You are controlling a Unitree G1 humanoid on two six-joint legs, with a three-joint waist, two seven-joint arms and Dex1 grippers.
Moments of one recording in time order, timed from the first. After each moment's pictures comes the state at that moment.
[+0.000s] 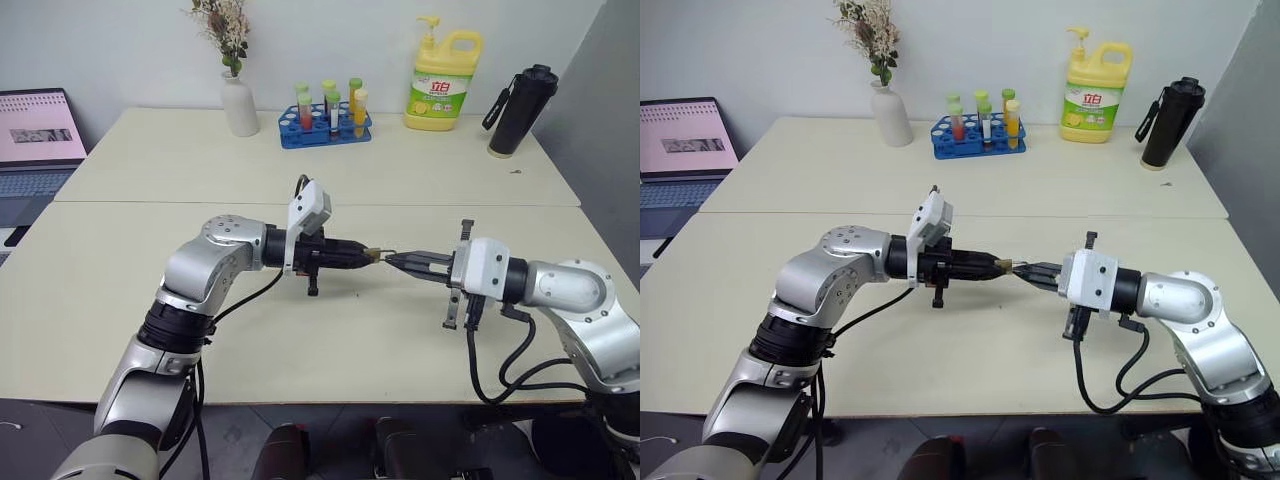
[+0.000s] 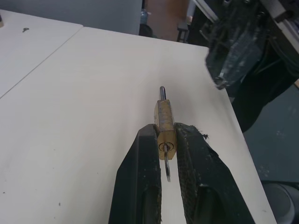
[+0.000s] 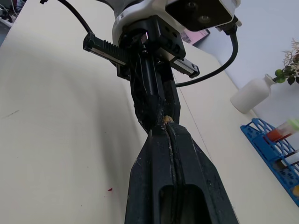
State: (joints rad) left arm -0.73 0.51 -0.20 -0.03 -0.47 0.65 -1.18; right arm -0.37 -0.76 0.13 -0.43 0.29 0.13 0.91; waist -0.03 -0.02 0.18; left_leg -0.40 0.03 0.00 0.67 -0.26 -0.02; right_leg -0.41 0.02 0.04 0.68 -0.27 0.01
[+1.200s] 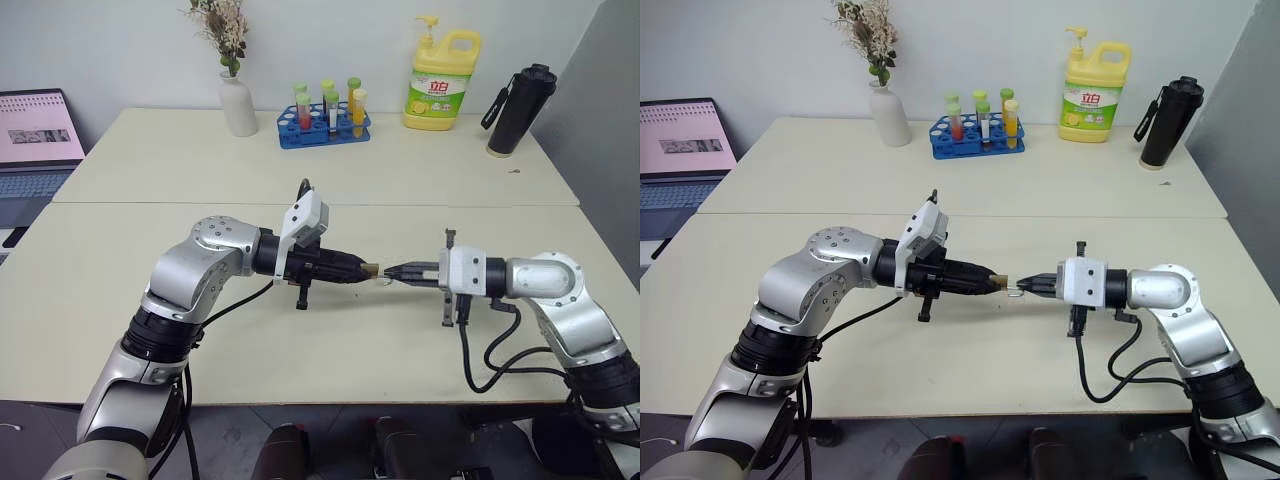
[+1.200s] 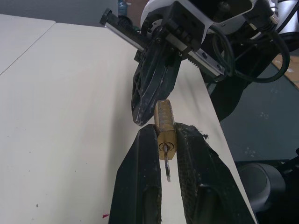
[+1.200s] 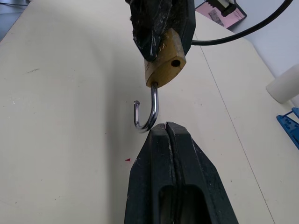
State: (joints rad) left arm -0.70 0.57 -0.21 -0.12 -0.49 0.67 -1.24; right arm -0.42 -0.70 0.18 -0.15 0.20 -0.08 1.09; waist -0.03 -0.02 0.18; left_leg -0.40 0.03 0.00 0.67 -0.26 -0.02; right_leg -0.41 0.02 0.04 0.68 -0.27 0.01
